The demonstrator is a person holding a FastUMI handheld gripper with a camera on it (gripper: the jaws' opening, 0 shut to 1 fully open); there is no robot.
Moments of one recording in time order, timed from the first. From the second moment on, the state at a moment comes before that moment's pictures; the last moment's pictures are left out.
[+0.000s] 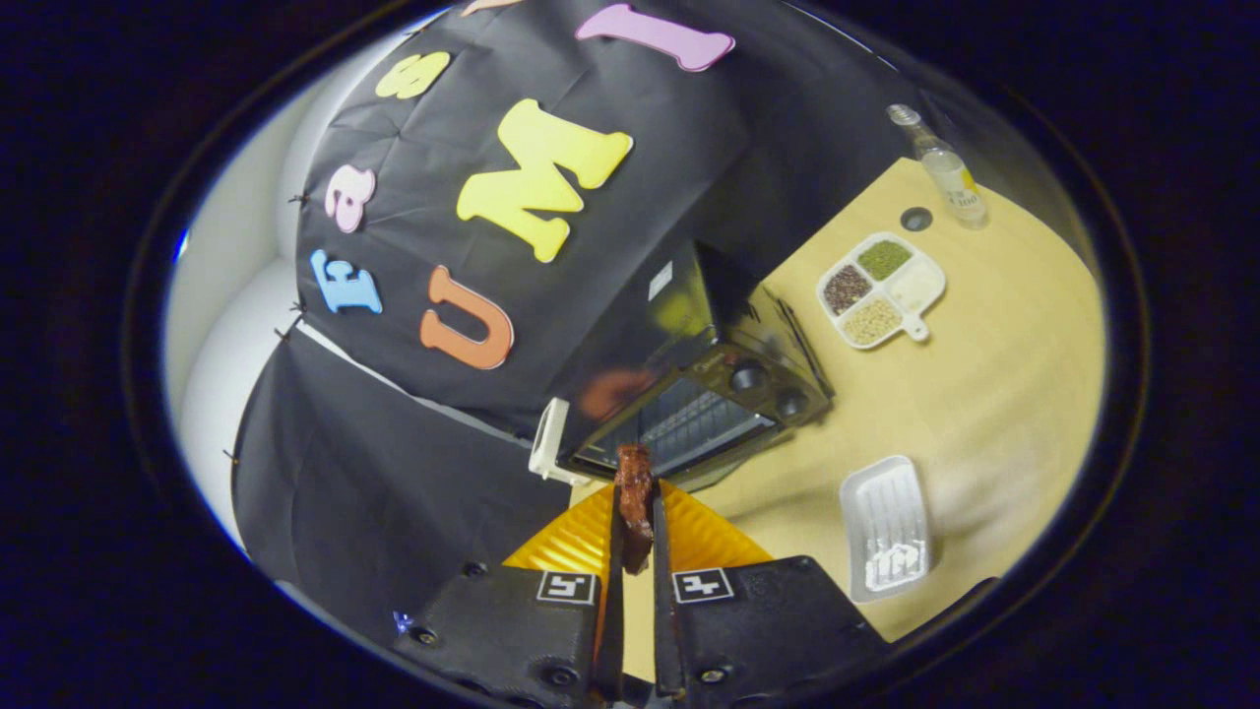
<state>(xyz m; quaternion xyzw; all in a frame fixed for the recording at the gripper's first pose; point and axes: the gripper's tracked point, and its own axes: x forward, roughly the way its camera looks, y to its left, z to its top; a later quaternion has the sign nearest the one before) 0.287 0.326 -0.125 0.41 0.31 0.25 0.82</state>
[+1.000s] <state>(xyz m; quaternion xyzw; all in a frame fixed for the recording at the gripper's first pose) 0.380 0.427 -0.205 0.41 0.32 0.12 0.85</state>
